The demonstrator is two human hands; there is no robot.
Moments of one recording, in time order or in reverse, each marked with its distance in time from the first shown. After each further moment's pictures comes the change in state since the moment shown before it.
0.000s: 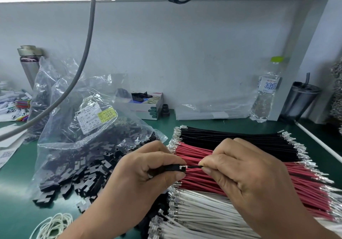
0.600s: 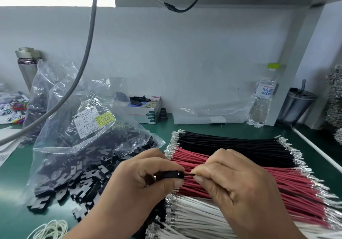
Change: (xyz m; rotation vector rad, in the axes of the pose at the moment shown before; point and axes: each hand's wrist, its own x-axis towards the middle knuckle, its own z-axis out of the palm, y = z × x) left_hand 0.000 0.001 0.001 -0.012 0.013 -0.017; right_hand -0.002 -0.004 0.011 0.048 0.063 0.012
